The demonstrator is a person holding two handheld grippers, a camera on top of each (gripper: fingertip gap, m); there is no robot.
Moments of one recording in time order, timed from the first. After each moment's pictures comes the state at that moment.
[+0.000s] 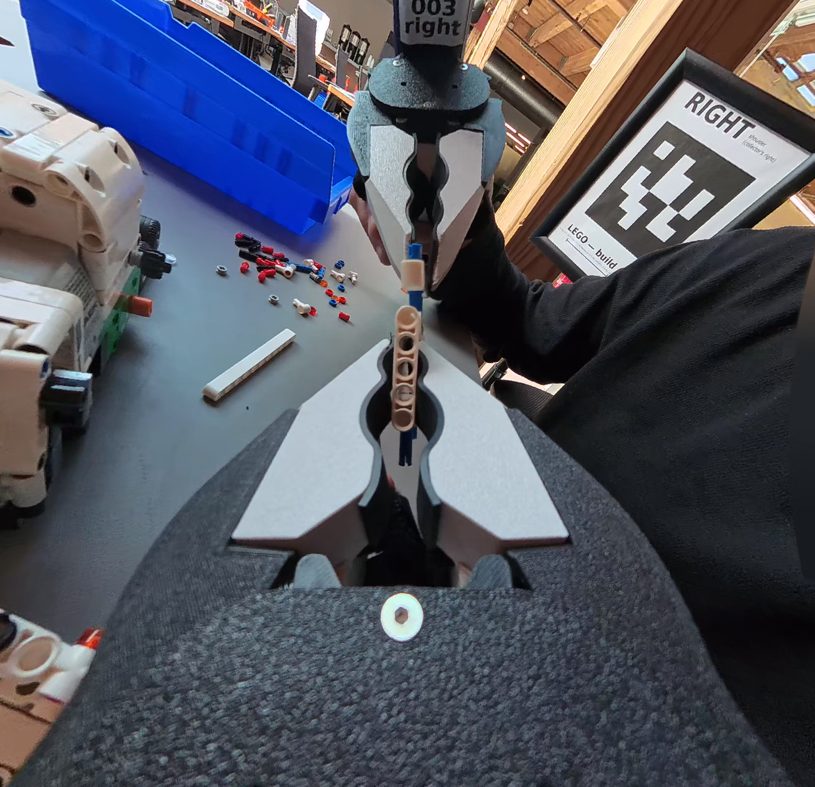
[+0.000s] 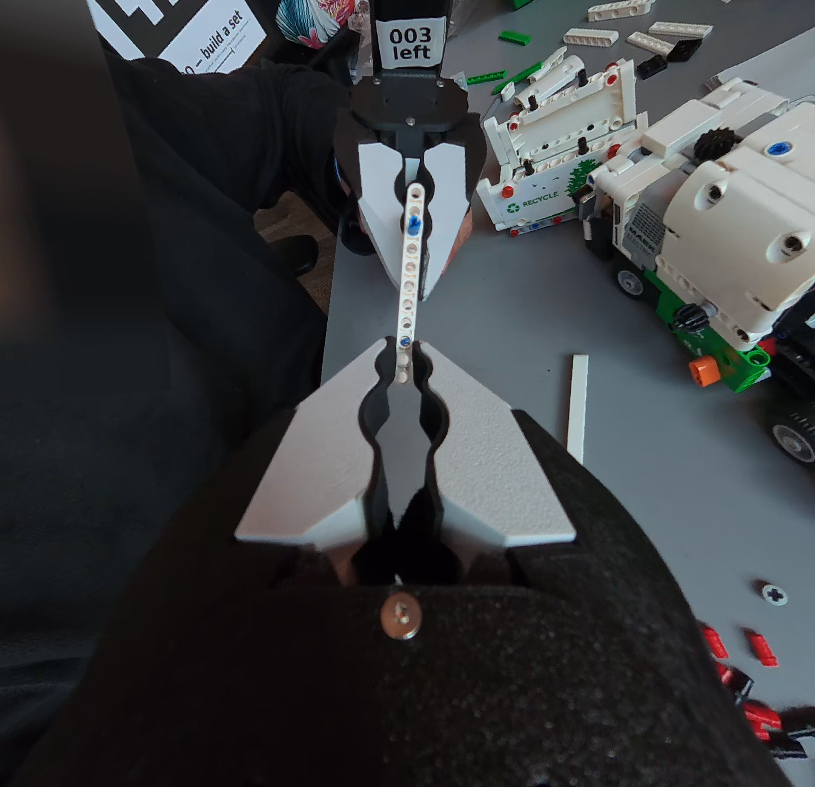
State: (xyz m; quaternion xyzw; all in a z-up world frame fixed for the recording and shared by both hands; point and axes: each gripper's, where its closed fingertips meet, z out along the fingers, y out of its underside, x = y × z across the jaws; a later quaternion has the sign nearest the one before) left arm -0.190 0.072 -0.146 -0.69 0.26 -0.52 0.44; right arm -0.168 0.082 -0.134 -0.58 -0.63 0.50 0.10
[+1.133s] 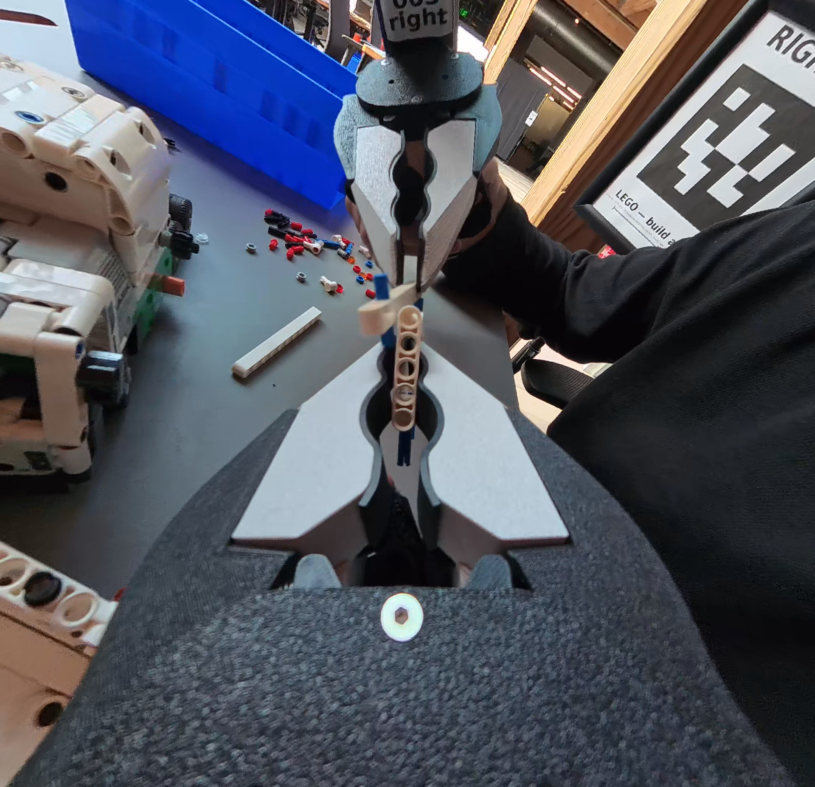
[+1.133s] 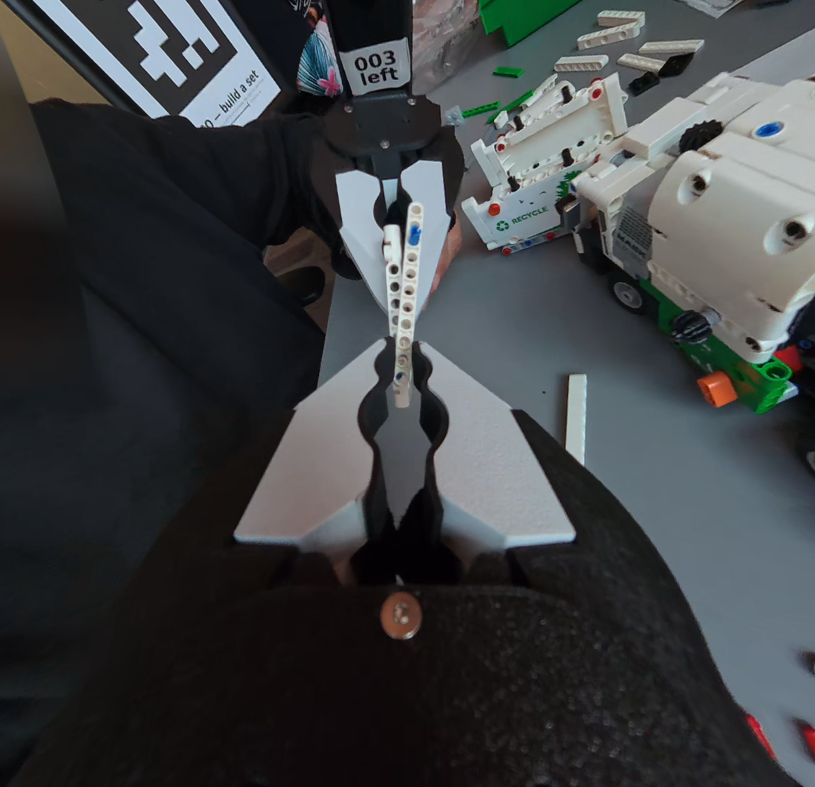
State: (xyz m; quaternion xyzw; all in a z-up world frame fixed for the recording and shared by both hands) left arm -0.193 0.074 -0.157 -0.72 0.27 -0.48 0.43; right arm -0.184 0.085 -0.147 -0.58 -0.60 0.54 0.10
